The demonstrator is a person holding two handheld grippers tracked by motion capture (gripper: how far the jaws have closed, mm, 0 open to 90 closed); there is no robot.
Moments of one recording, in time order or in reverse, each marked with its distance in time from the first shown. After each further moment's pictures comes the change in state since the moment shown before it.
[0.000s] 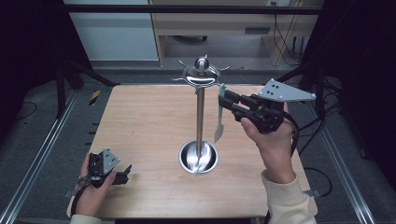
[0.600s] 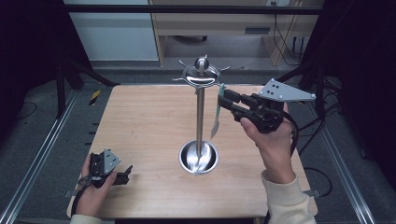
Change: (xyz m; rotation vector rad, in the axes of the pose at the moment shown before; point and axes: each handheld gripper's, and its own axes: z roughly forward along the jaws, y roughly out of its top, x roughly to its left) left arm -0.002 0.001 0.001 0.004 -0.013 0.006; right arm -0.001 -0.001 0.001 -0.004 -0.005 0.009
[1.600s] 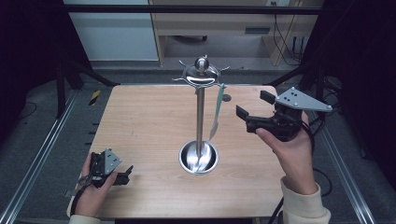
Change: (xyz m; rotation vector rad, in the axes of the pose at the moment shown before) left arm 0.000 0.004 -0.003 0.003 -0.009 0.034; right arm -0.022 -0.024 -0.028 0.070 -0.267 0.029
